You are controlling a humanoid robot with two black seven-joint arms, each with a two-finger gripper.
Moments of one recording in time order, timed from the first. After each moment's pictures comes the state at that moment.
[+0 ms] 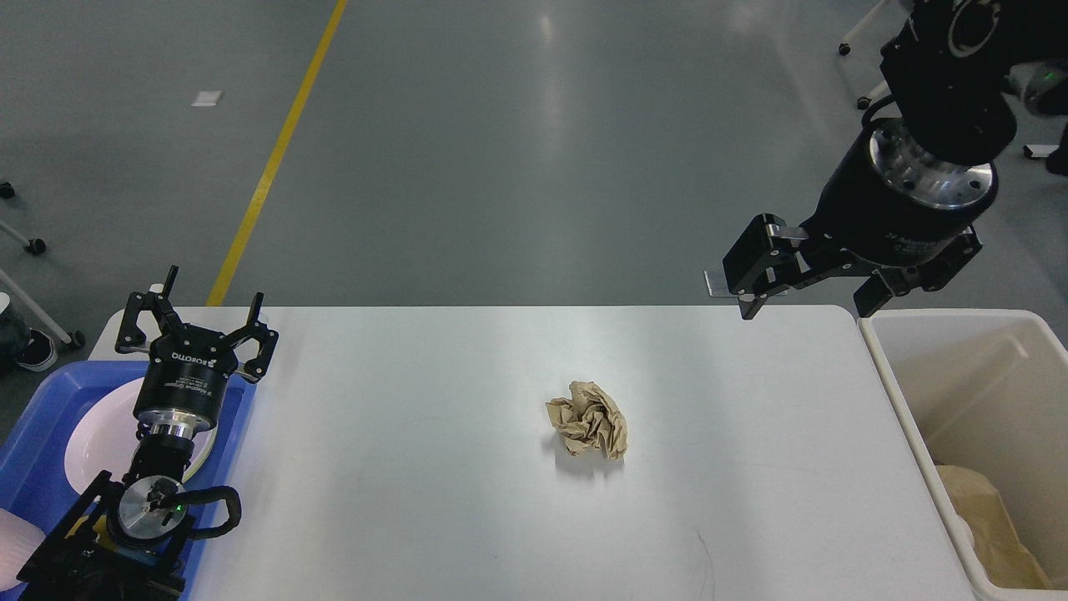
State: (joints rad) left arm -0.29 0.16 -1.45 -0.78 0.23 -0.57 -0.28; right arm 2.59 -0.20 -1.32 1.62 0.12 0.78 -0.18
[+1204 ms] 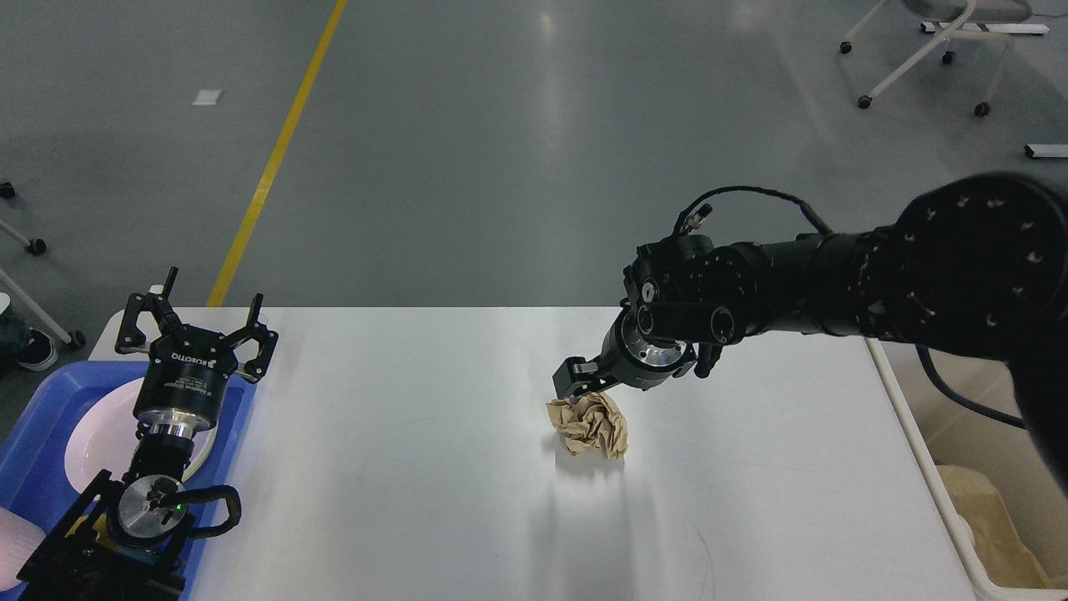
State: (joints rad) left arm -0.29 0.16 -1.45 -0.78 0.23 -0.57 -0.28; right arm 1.61 0.10 -0.93 0.95 -0.25 0.43 -0.17
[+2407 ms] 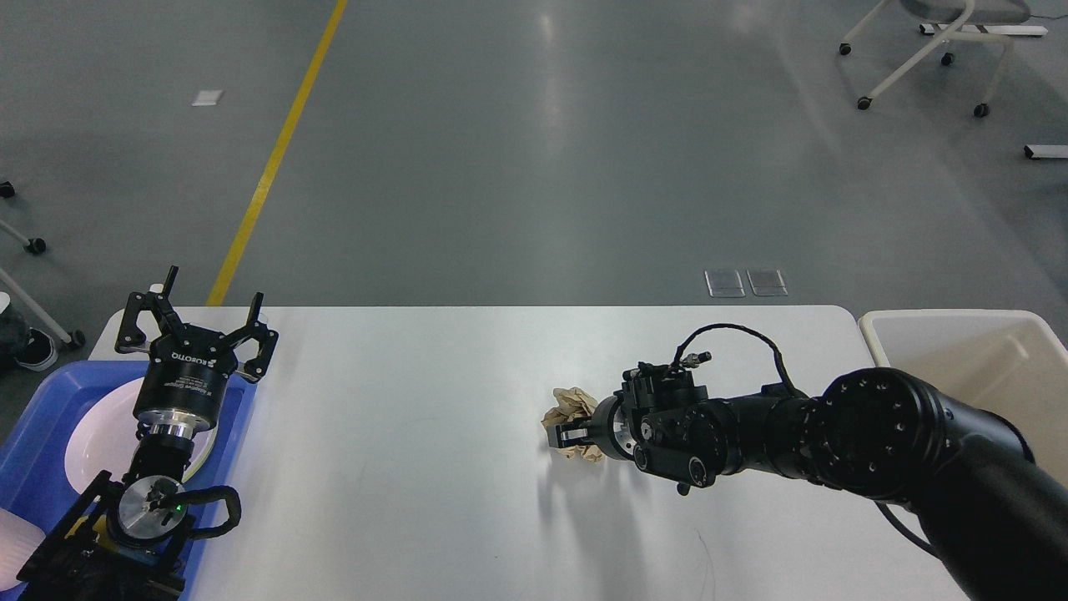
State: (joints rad) left arm -0.29 0.16 -1.45 -0.78 0.23 -0.57 -0.27; right arm 1.15 0.19 -0.88 0.65 -0.47 0.06 -0.06
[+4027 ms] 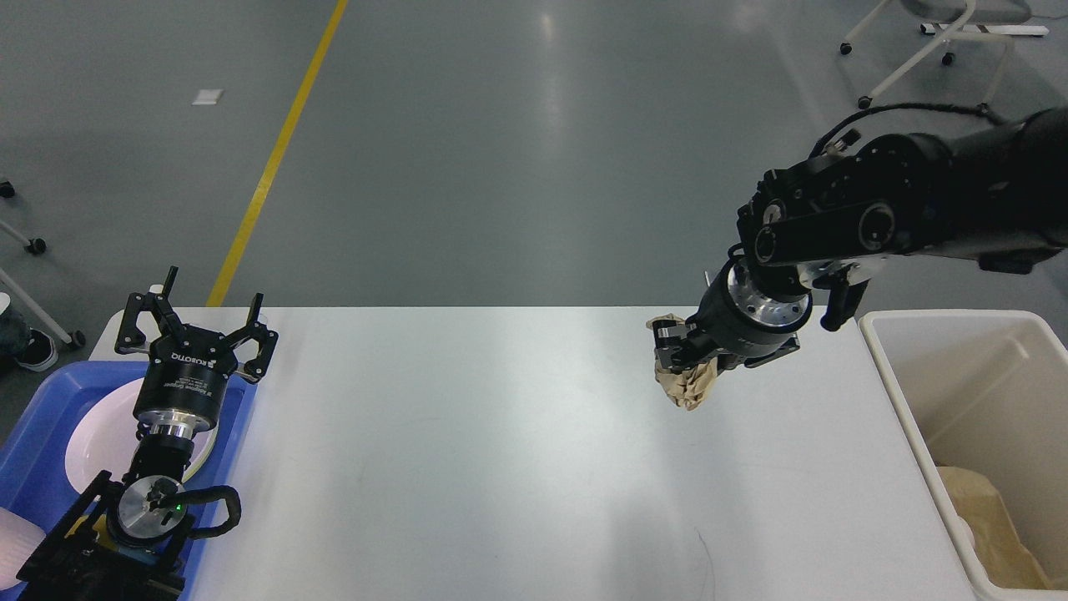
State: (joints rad) left arm -0.29 0.16 -1.45 -0.78 0.23 -0.57 -0.27; right arm 2.15 -0.12 -1.20 1.50 0.06 0.44 -0.15
